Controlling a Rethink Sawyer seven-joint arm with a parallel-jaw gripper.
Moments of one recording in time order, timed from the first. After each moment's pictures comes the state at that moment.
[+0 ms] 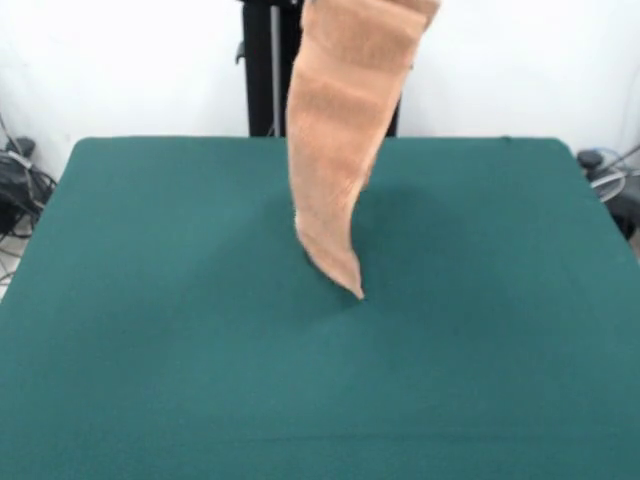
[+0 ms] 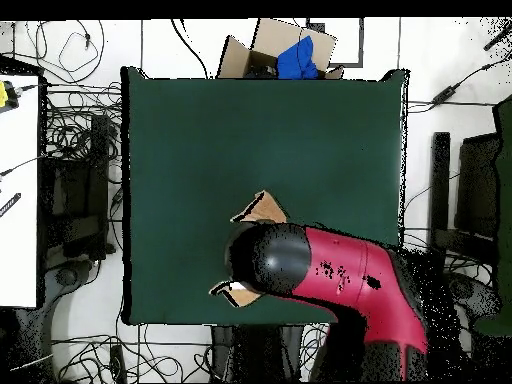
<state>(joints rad) -0.26 -1.10 -0.06 1.82 -0.12 0.95 1.33</state>
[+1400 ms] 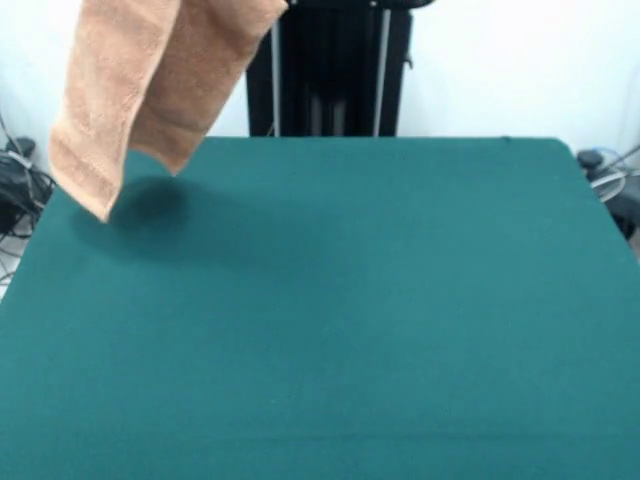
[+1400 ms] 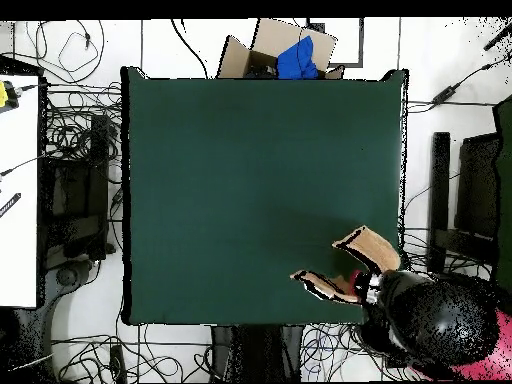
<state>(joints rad) -0.56 -1.21 -0.12 1.82 -0.15 1.02 1.33</state>
